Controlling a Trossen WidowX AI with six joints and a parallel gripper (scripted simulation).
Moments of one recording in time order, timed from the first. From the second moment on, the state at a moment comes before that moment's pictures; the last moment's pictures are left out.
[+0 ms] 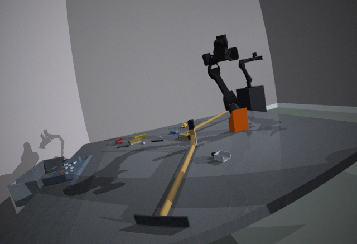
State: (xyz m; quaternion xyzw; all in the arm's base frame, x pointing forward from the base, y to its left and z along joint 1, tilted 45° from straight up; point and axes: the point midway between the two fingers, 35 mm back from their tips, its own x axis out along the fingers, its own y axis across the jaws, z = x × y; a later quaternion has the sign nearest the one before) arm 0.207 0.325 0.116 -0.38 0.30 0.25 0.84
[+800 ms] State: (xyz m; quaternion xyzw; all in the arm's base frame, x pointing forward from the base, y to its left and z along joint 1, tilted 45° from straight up) arm 0.151 0.398 0.093 -0.49 0.29 0.38 0.73
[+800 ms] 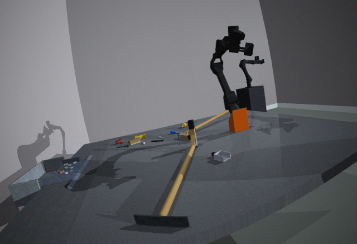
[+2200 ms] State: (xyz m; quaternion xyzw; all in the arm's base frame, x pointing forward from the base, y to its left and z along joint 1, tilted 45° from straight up) arm -0.026 0.489 0.018 -0.65 0.20 0.61 0.40
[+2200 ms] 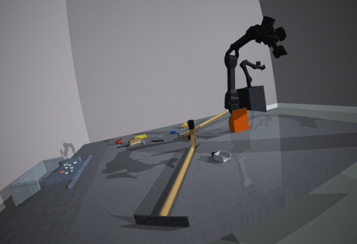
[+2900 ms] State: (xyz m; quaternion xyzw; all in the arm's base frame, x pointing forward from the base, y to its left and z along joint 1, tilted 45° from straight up) arm -0.126 0.491 -0.027 -0.68 0.13 0.68 0.22
